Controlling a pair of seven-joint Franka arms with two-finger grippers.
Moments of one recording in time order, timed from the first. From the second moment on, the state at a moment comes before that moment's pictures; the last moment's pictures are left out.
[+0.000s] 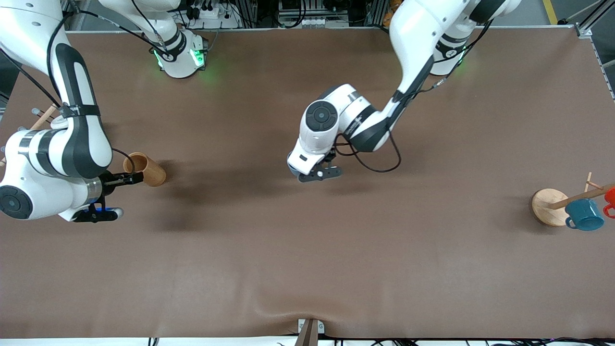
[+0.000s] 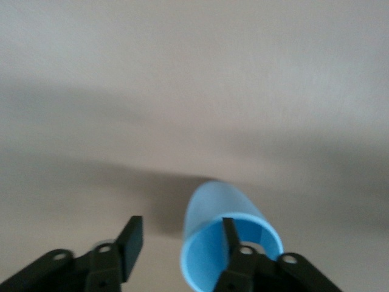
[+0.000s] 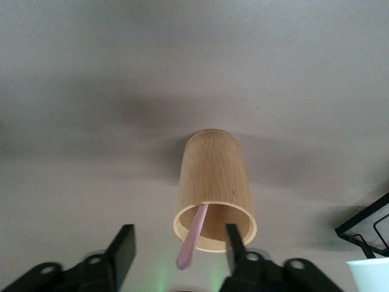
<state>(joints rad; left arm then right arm) -0.57 0.64 -0.24 -1.47 0.06 2.12 -1.02 -0.02 0.50 -0.01 -1.54 0.02 1.57 -0.07</state>
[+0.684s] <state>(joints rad) -0.12 0.22 -0.20 -1.47 0.06 1.82 -0.79 -0.02 0.50 -0.01 -1.53 0.01 1.54 -0.07</state>
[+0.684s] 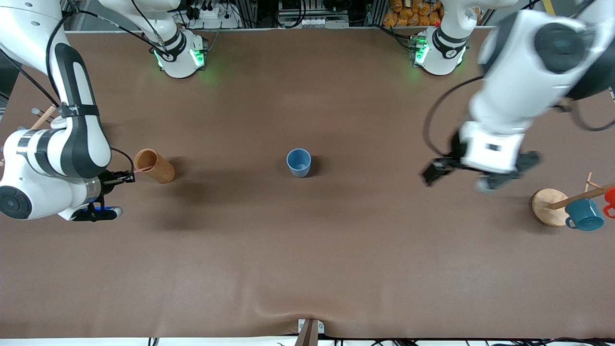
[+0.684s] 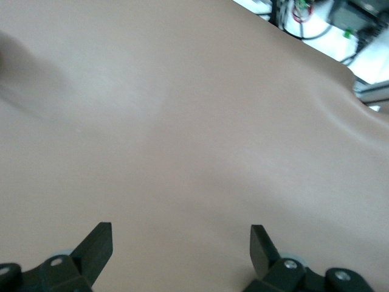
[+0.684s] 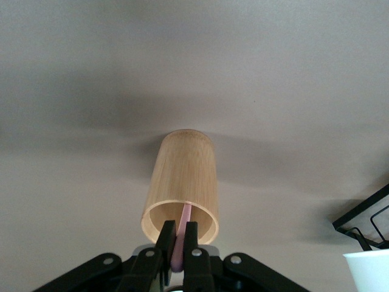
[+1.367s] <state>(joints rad) 0.02 0.07 -0.07 -1.48 0.01 1.57 -0.29 0.01 0.29 0.01 -1.43 0.00 1.41 -0.09</state>
